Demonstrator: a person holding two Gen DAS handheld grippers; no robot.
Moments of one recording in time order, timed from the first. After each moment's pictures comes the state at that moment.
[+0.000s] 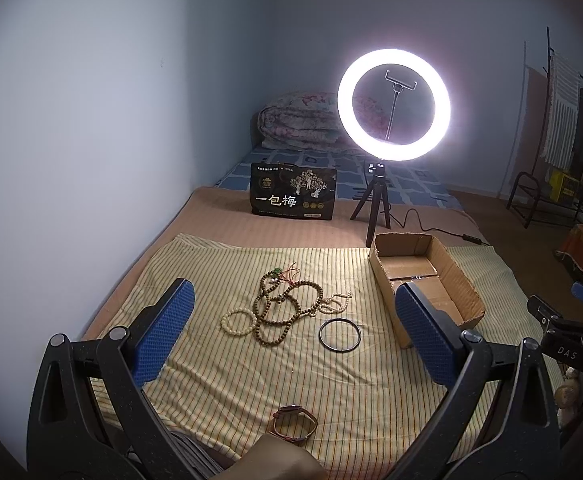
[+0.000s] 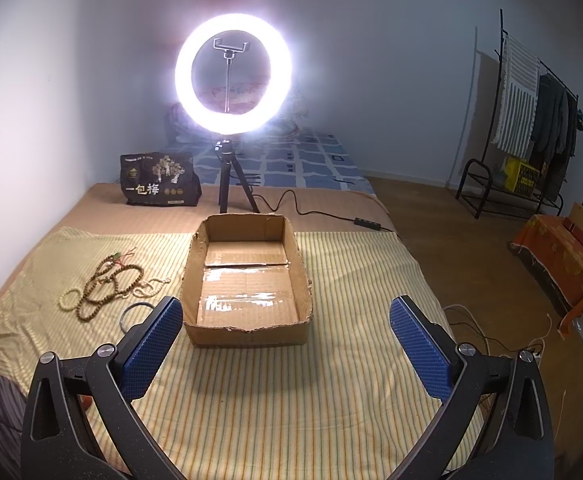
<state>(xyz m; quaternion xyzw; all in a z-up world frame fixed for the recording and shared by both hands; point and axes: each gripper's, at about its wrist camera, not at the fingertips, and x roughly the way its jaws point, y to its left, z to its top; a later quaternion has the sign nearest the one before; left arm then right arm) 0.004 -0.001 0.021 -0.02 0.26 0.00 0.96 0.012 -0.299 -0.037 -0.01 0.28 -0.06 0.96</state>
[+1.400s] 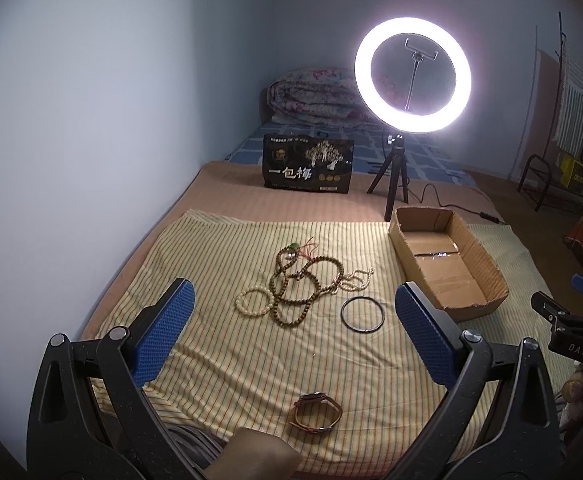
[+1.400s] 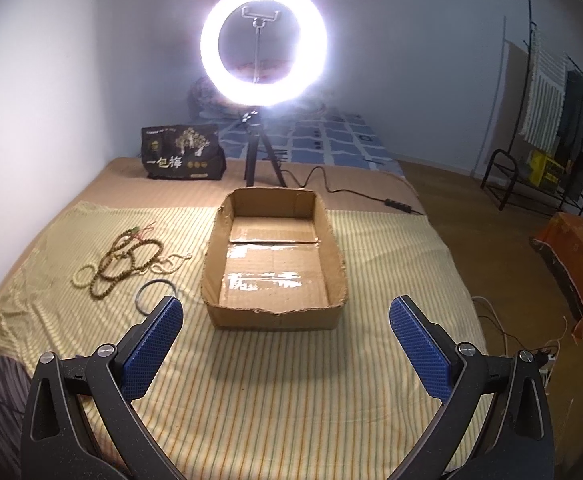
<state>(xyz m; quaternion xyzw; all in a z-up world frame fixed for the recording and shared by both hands) 0.021 0.021 -0.010 -0.02 0.31 0.02 0.95 0.030 -0.282 -0.057 -0.01 0.32 -0.01 0.95</state>
